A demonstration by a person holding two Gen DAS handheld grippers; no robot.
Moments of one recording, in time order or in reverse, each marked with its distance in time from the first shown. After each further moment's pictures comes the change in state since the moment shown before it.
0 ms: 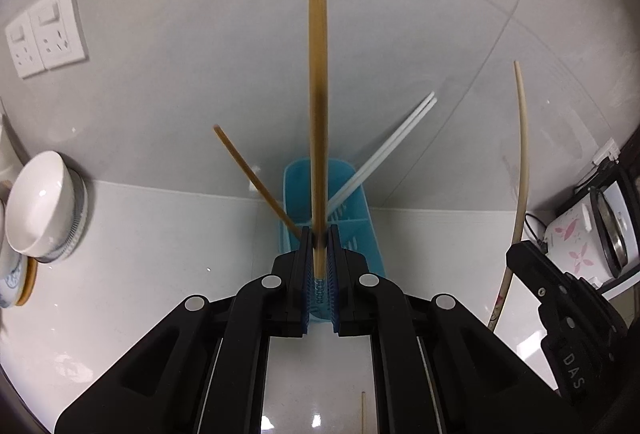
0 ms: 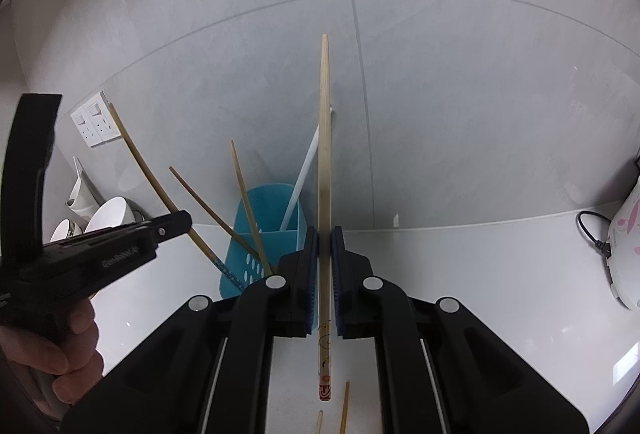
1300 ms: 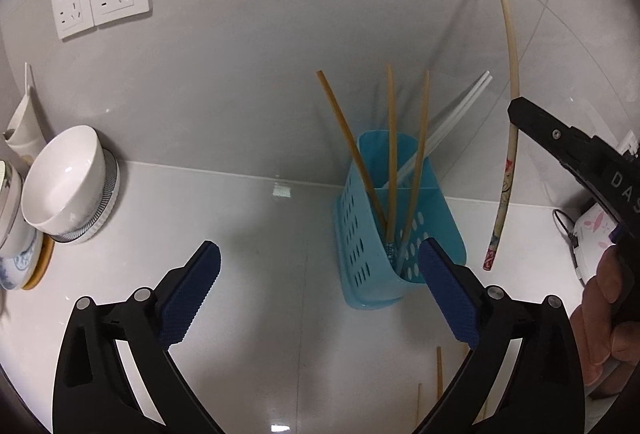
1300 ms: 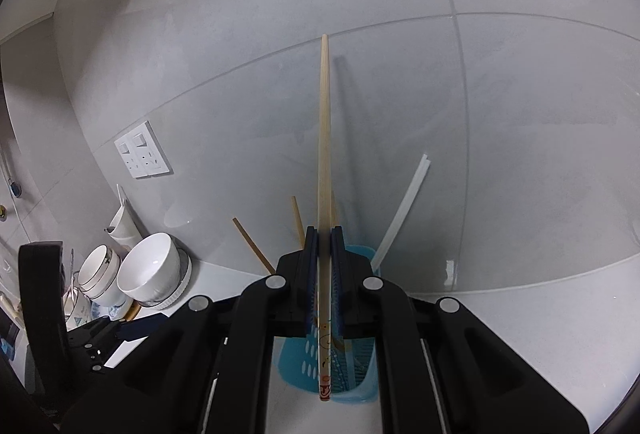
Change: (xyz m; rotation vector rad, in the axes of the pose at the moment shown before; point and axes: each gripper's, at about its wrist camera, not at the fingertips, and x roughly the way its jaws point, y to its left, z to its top) left arm -0.001 0.056 -0.045 -0.022 -0.060 0.080; right arm 0.040 0.031 0.023 -0.032 -0.178 0.217
